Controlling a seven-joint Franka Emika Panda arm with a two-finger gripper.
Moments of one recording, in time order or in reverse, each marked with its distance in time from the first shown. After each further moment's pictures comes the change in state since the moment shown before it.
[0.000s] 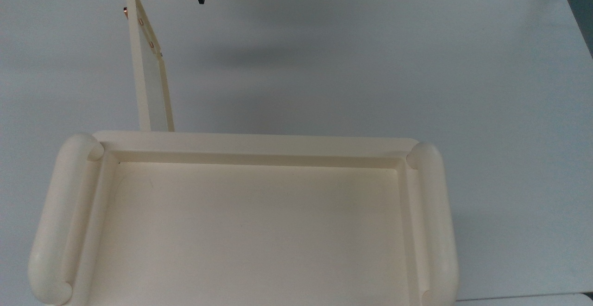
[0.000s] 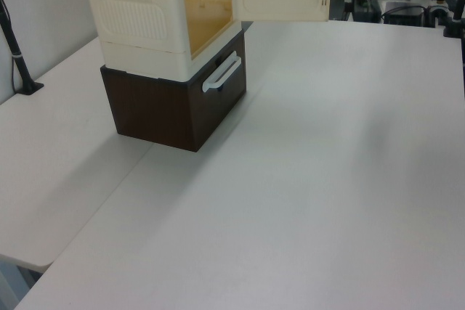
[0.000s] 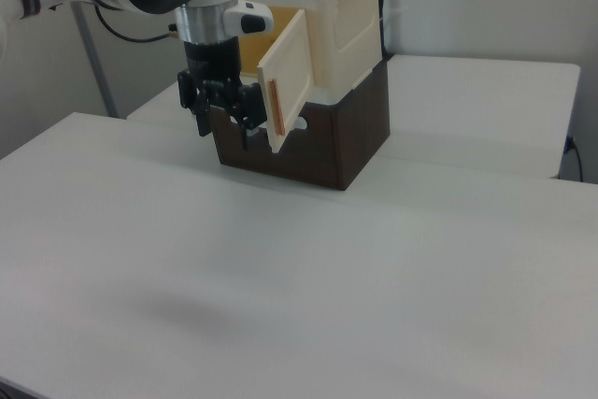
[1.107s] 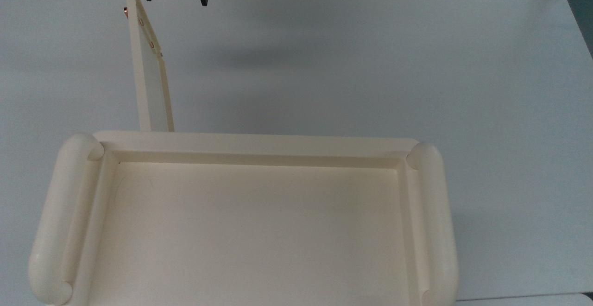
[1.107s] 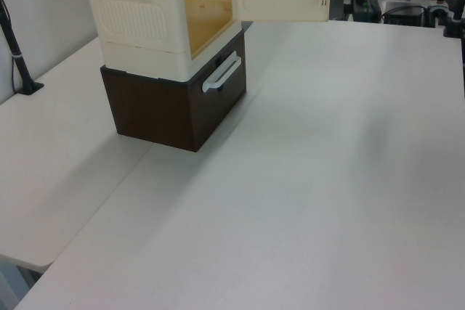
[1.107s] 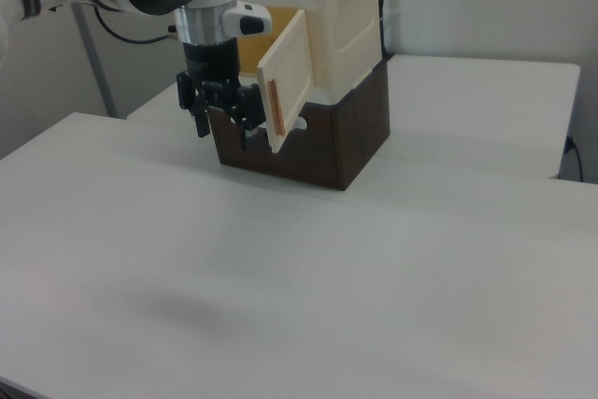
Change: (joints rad) arm 0.011 0.006 -0.003 0.000 0.000 0.000 0.001
